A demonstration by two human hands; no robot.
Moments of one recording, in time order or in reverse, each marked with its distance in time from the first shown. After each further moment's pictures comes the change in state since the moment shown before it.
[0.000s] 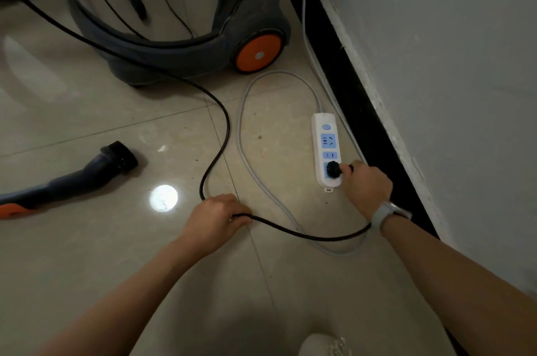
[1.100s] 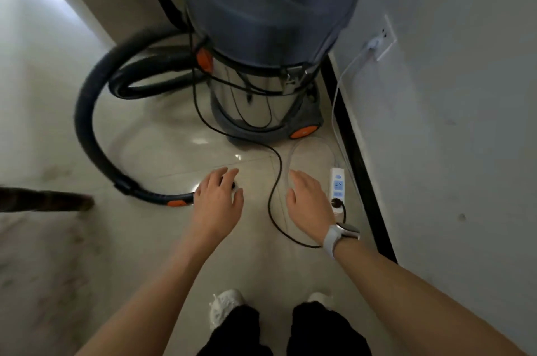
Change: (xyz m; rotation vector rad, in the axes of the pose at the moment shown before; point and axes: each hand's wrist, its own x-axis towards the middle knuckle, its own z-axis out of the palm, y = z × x) left_hand -0.094 0.174 -0.333 0.058 0.238 -0.590; right_hand -0.188 -0.179 -0.293 0.252 -0.248 -0.534
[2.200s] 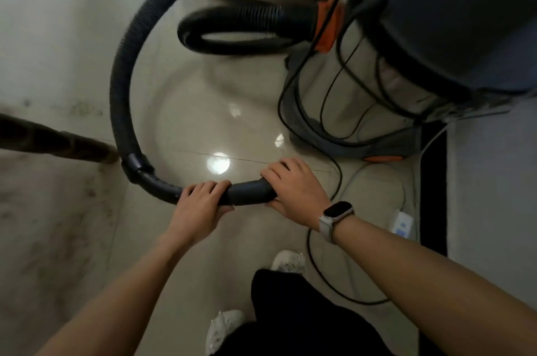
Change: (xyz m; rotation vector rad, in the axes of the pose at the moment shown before) left_hand 0.061 -0.204 0.042 0.074 -0.102 -0.064; right_hand 0.164 -0.095 0.113 -0.475 -0.105 -0.827
